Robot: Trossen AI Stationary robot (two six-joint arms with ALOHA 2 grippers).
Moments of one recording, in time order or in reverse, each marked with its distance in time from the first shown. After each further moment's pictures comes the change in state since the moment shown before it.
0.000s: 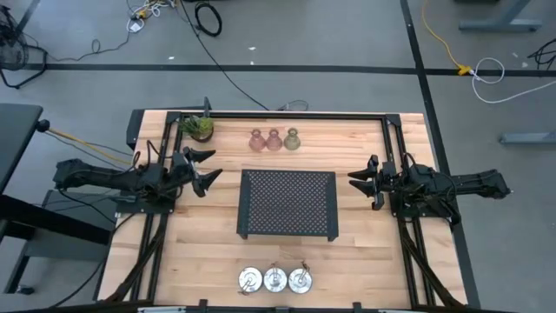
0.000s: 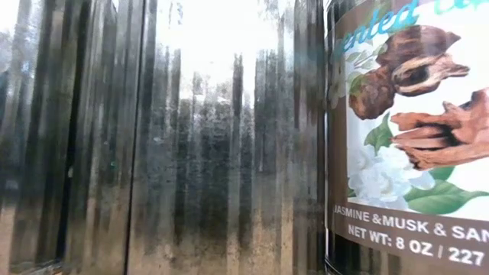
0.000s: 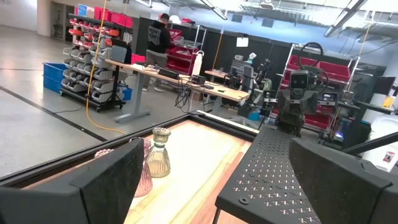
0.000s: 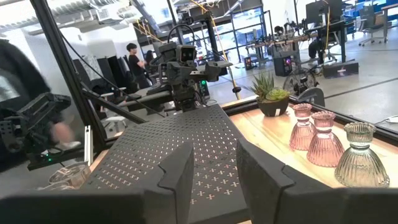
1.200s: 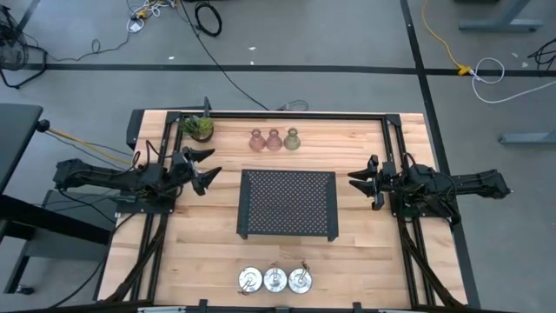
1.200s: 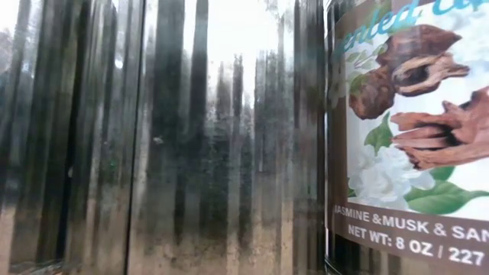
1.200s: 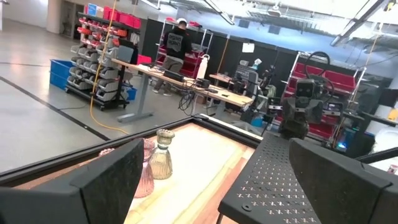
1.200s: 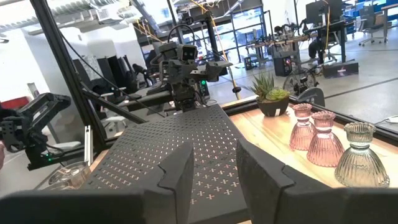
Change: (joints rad) left arm 0.000 0.000 0.000 0.011 -0.025 -0.044; right arm 0.000 0.000 0.000 0.000 0.000 0.000
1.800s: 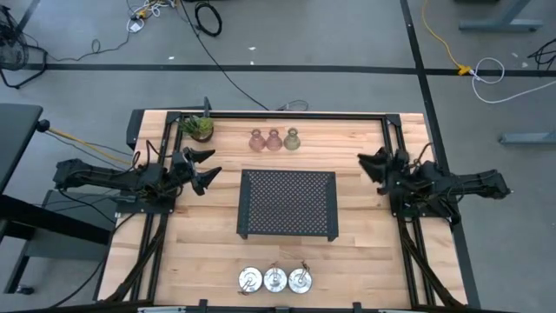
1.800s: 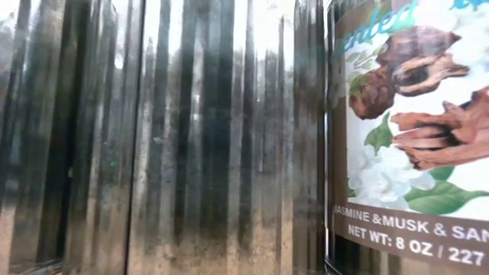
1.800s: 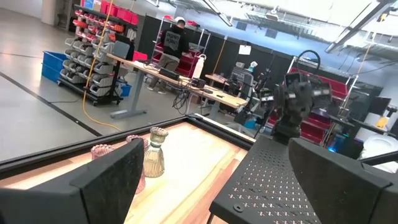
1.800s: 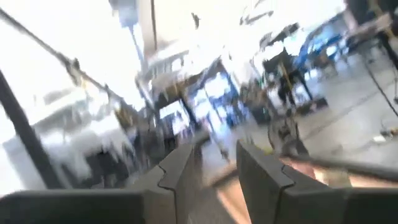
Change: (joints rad) left arm 0.000 0.000 0.000 0.003 0.006 -0.044; right arm -0.001 0.000 0.000 0.302 0.236 0.153
